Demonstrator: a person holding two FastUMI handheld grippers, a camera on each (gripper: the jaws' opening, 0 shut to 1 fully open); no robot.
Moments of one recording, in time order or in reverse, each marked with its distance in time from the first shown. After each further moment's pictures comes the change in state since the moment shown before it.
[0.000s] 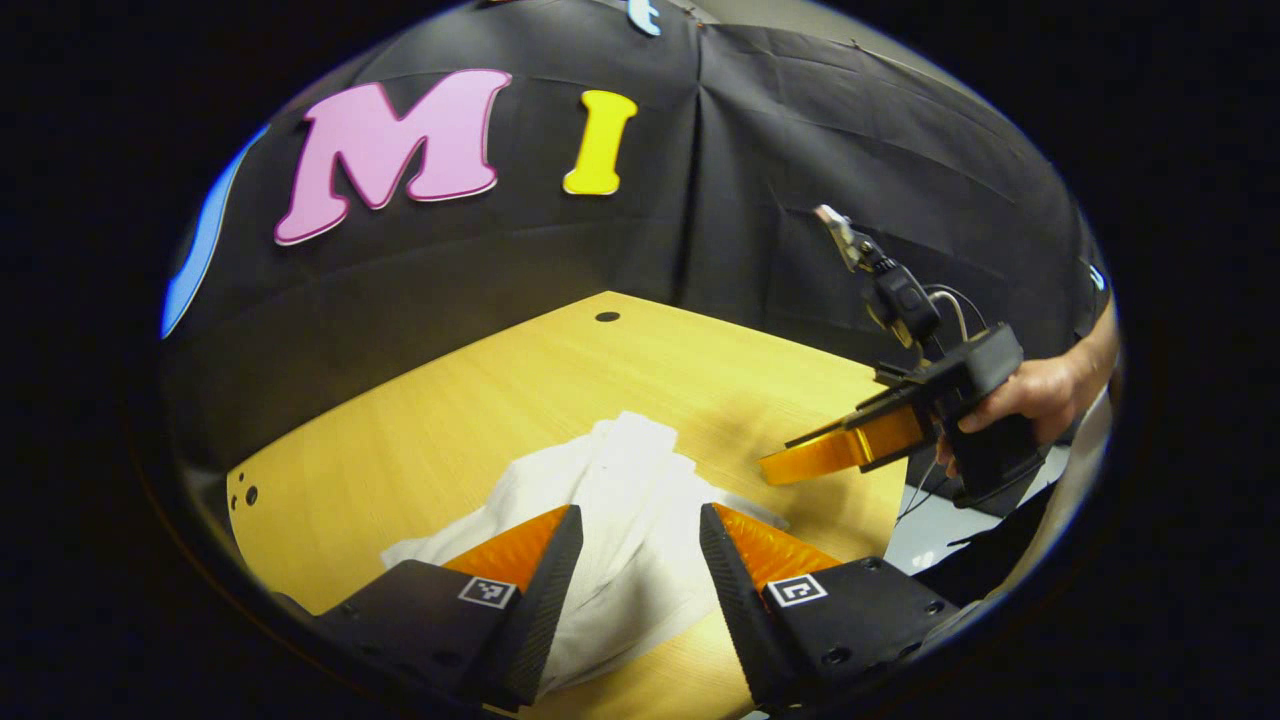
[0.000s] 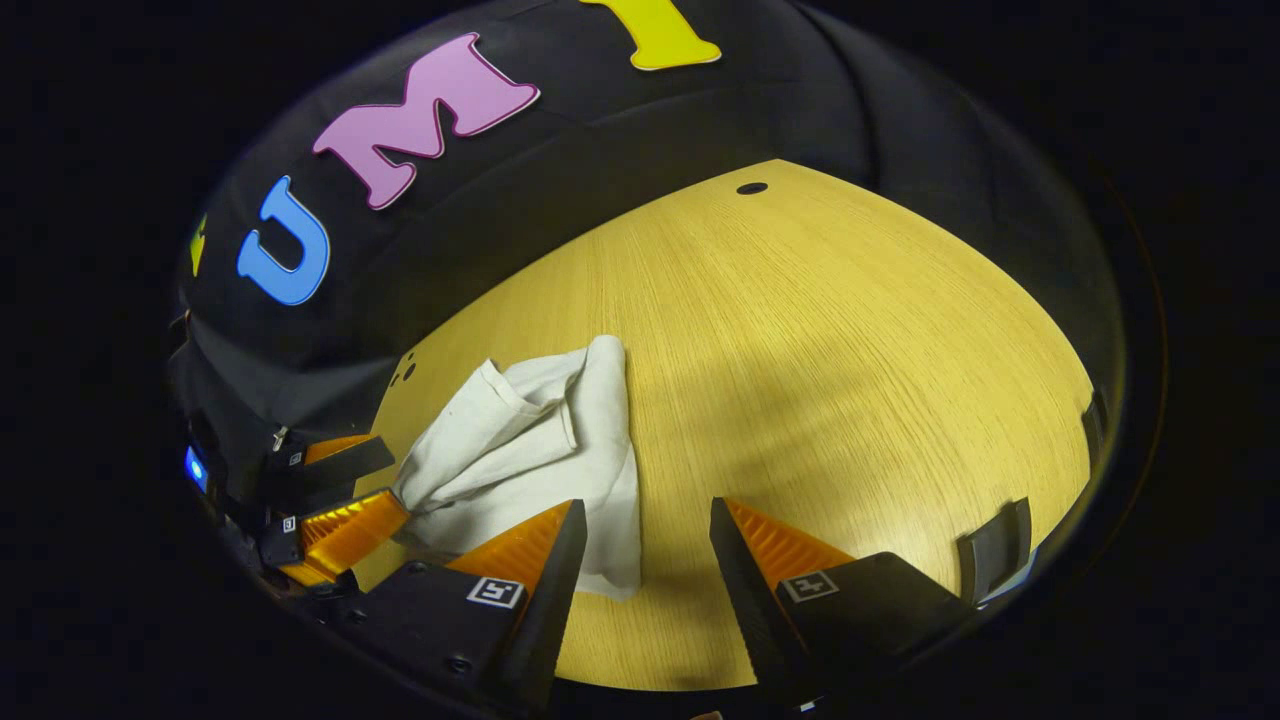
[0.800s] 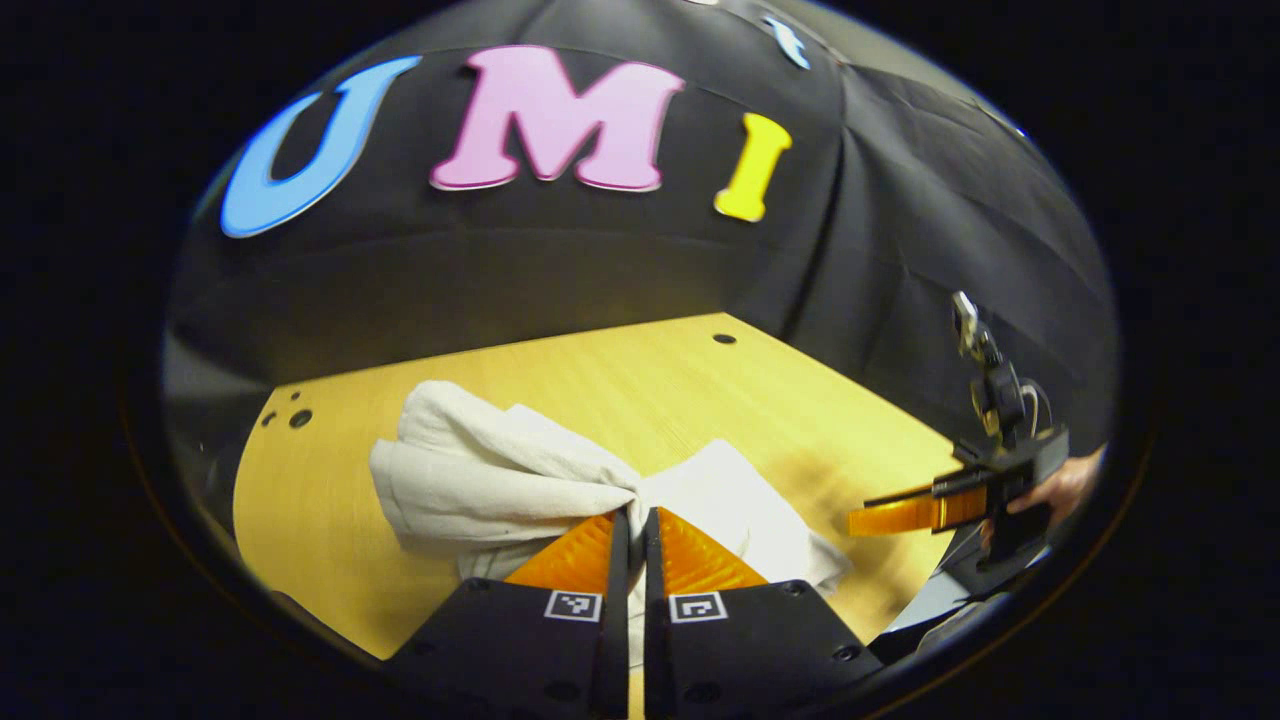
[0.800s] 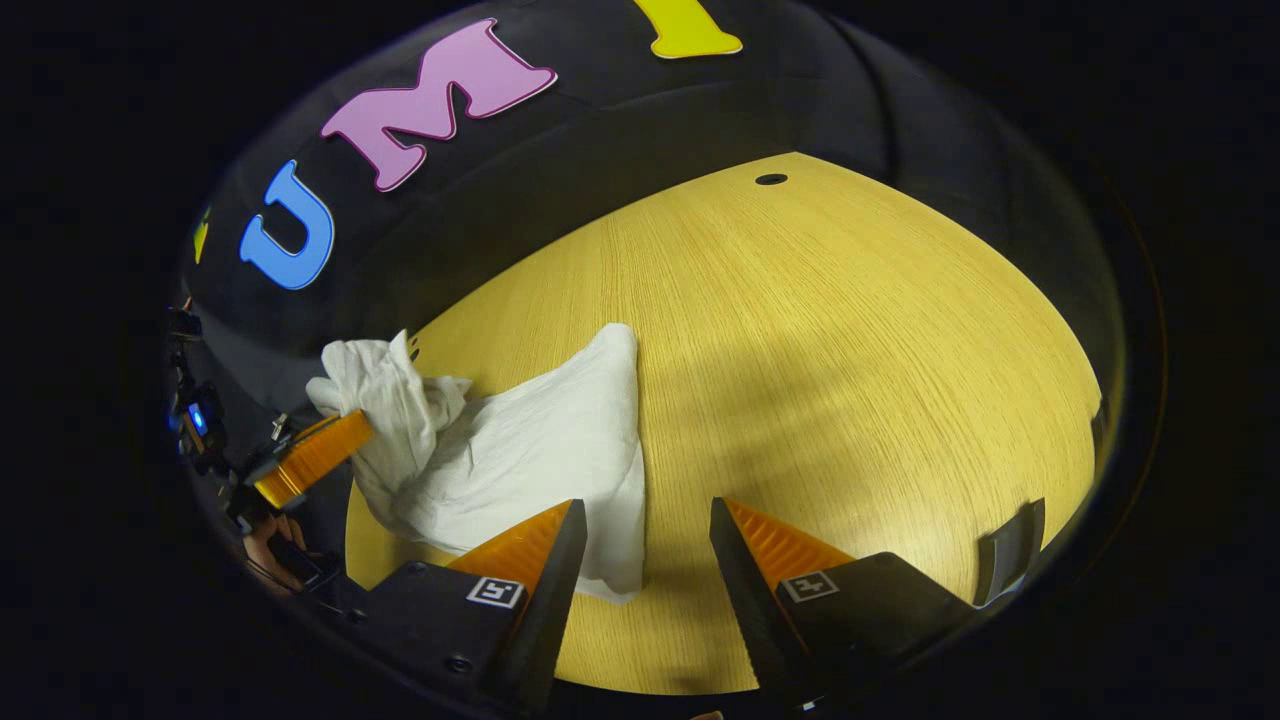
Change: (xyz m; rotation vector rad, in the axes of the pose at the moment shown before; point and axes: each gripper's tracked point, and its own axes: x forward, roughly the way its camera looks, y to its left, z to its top) left arm 0.002 0.036 -0.001 -0.112 -0.028 0.172; right arm 0.017 0.008 -0.009 -0.012 0.038 -0.005
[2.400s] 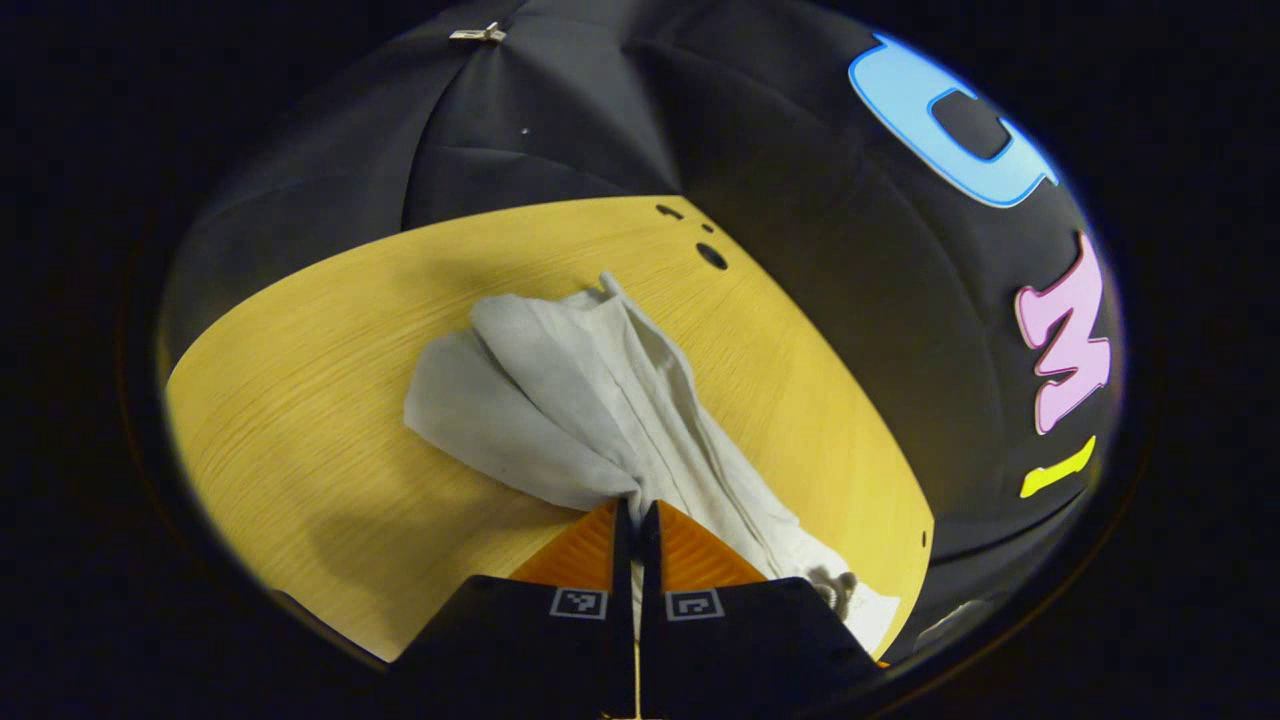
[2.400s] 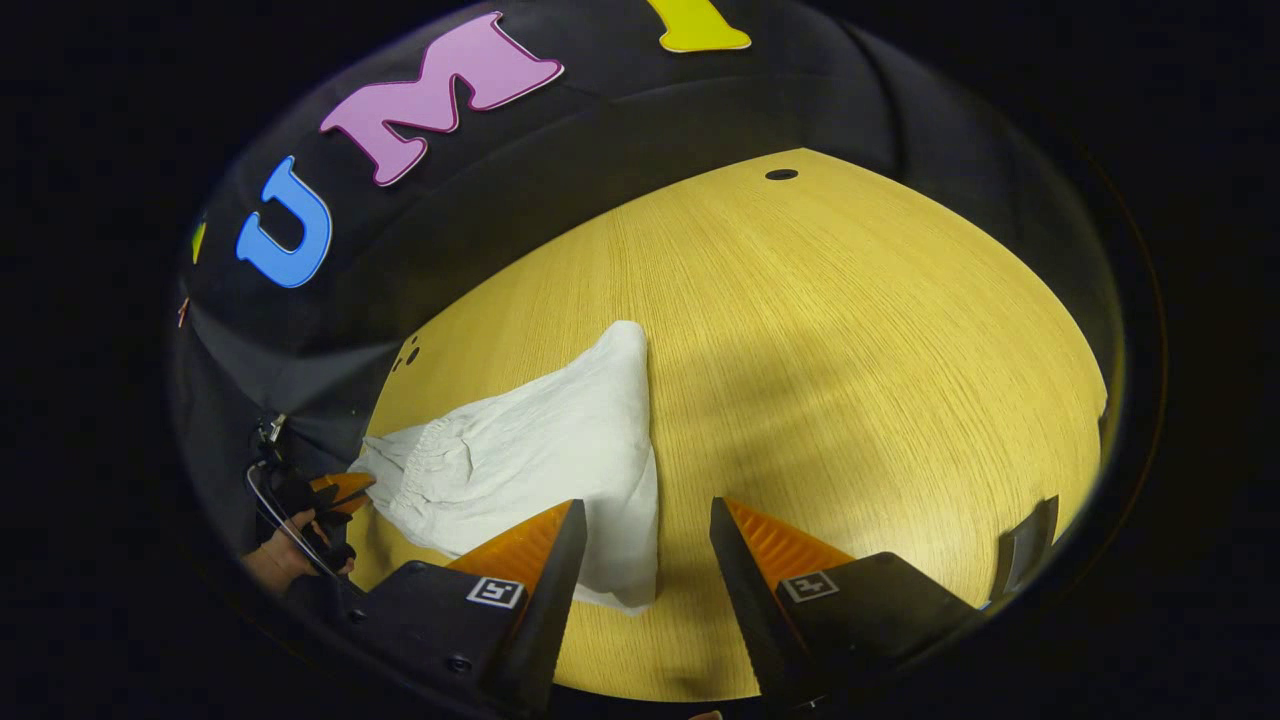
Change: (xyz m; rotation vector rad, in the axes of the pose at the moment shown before) left arm -0.102 0.289 -0.171 -1.175 -0.053 0.538; right arm 0.016 0.012 -0.004 -0.003 0.003 0.009
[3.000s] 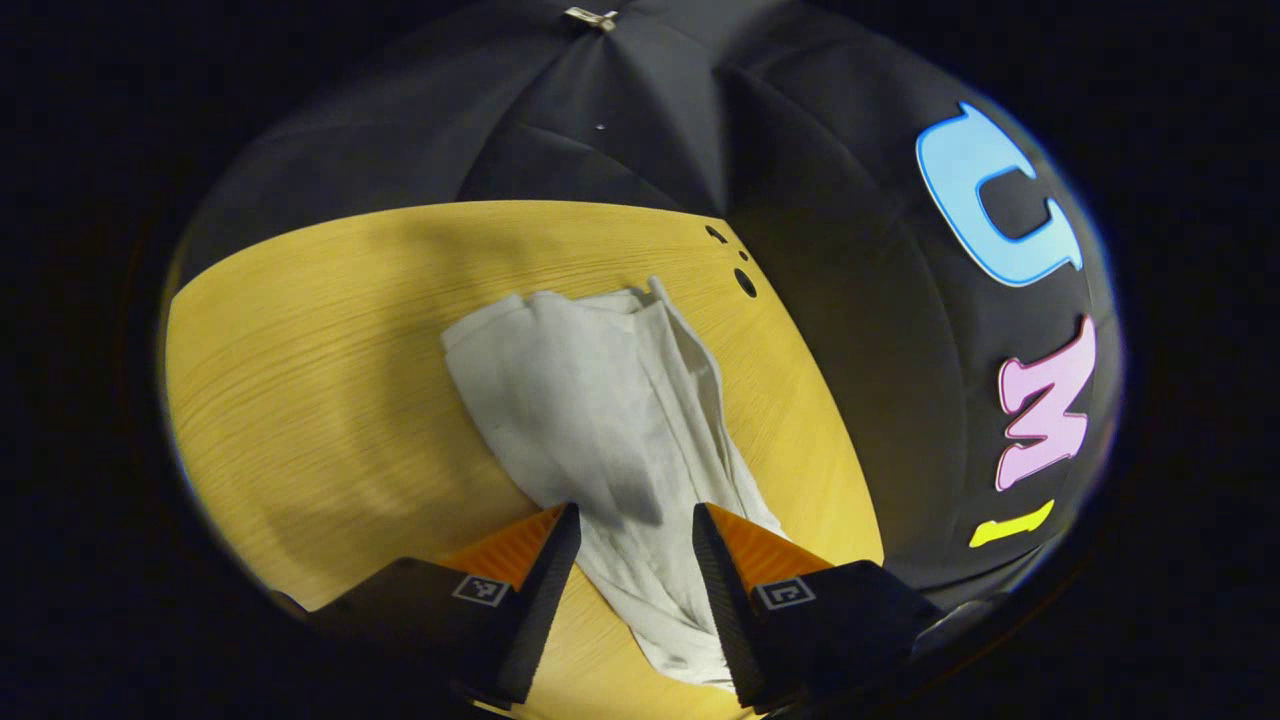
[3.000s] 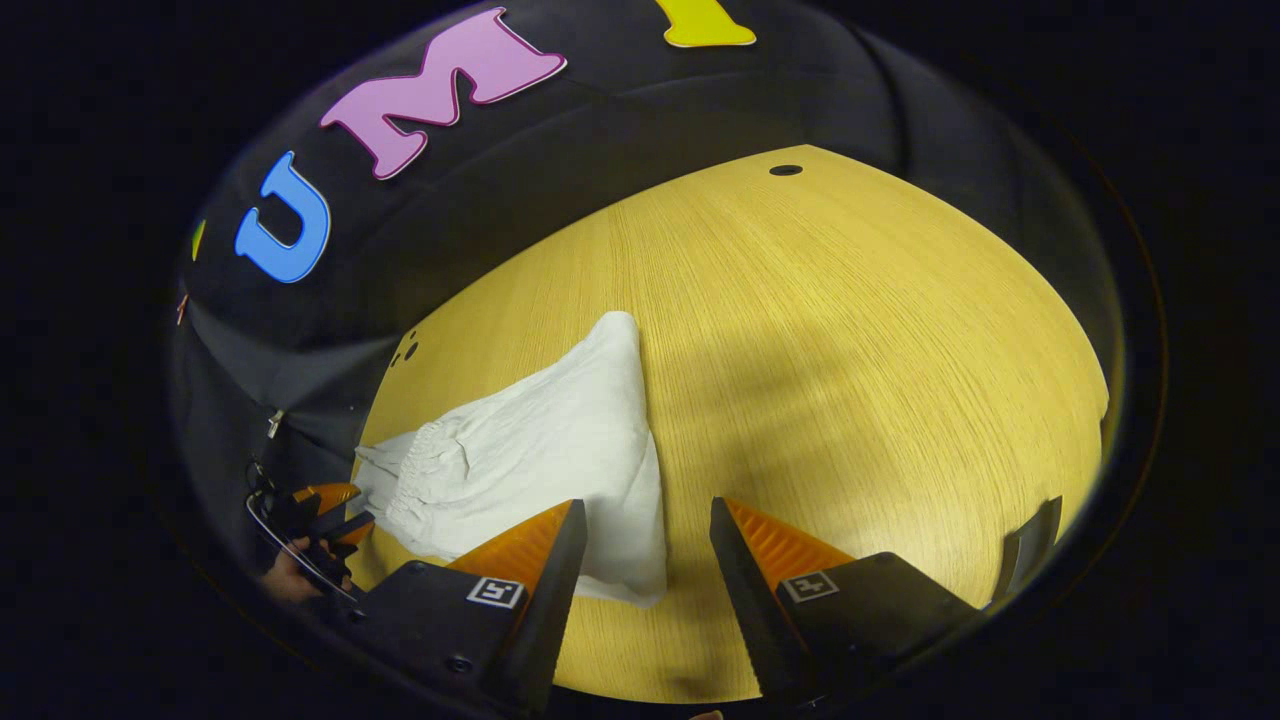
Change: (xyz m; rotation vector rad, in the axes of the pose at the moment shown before) left arm -0.014 0.035 -0.012 -0.166 0.018 0.004; right arm 0.008 0.001 -0.005 -0.015 0.017 -0.002
